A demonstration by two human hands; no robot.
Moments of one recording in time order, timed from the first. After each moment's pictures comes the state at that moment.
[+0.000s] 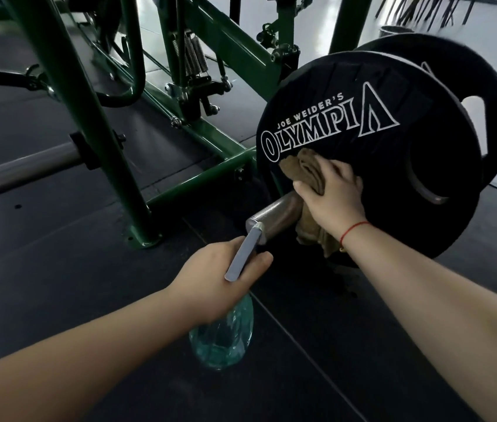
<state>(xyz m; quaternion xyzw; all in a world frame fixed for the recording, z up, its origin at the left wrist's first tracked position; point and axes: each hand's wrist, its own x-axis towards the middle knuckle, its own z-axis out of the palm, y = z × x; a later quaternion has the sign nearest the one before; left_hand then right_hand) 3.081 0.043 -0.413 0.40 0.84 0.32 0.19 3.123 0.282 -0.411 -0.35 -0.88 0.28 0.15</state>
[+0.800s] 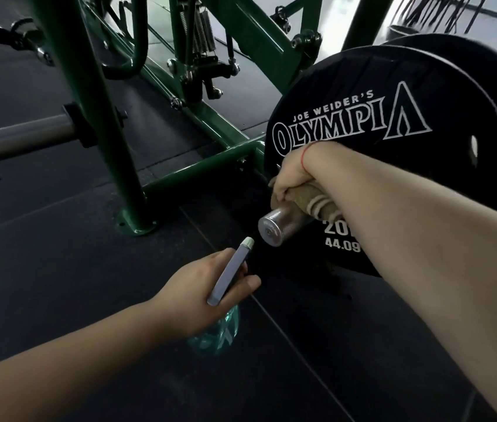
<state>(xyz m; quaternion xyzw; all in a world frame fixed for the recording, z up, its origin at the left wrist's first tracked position) 3.054 0.009 -0.459 0.45 0.78 0.37 0.23 3.007 0.264 -0.360 -0.24 -0.91 0.01 -0.34</state>
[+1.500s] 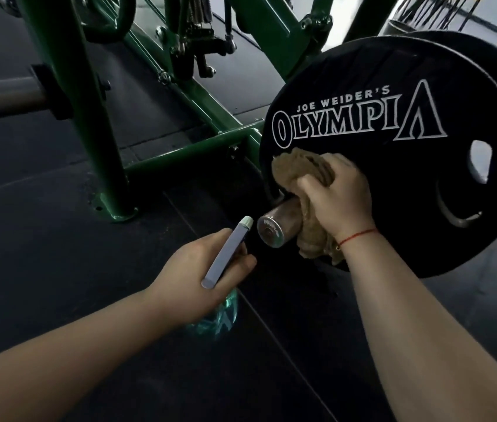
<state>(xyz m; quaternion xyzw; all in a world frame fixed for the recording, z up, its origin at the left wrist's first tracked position) 3.043 0.024 -0.463 0.40 0.75 0.48 0.23 3.096 0.259 -0.406 -0.26 -0.90 0.26 0.23</state>
